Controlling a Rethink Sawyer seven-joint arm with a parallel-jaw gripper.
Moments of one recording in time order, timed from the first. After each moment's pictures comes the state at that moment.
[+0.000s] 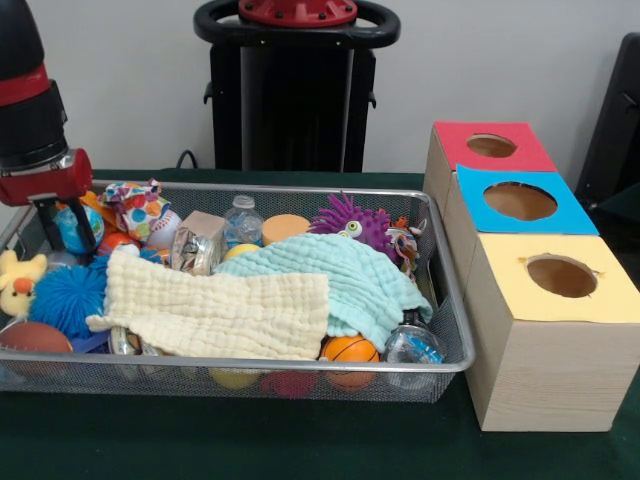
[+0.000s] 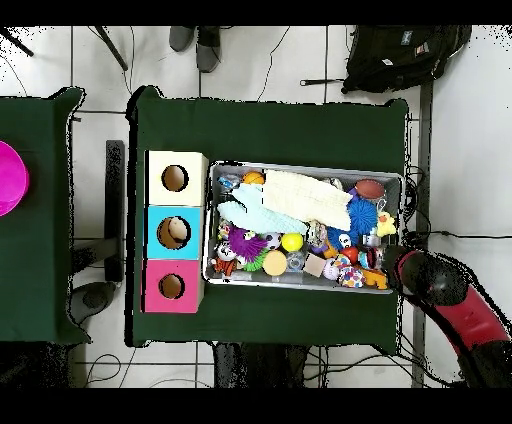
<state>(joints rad) -1.06 -0.46 0.27 1.71 -0.14 0.43 0.96</state>
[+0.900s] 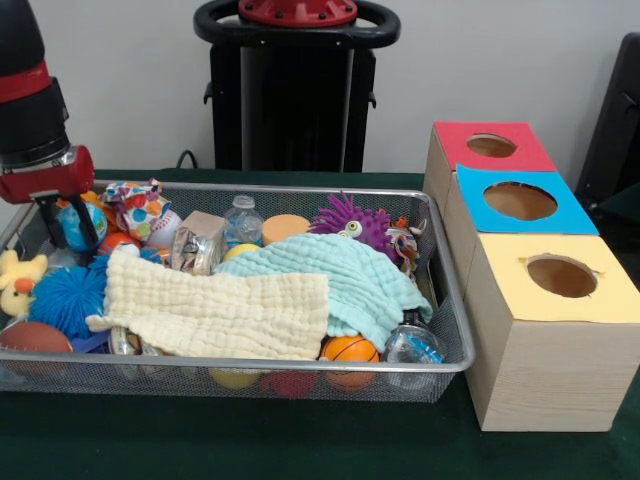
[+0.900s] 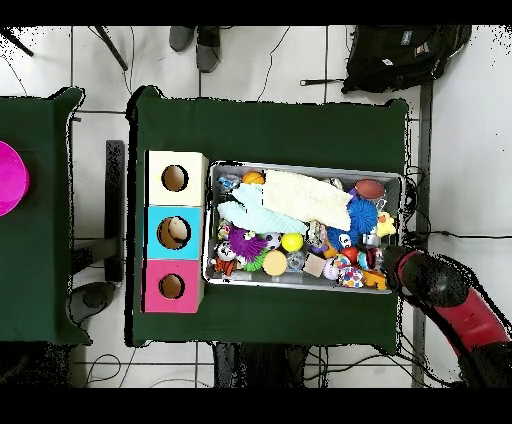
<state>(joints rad) -1.07 -0.47 0.28 1.72 -0.15 0.43 0.96</state>
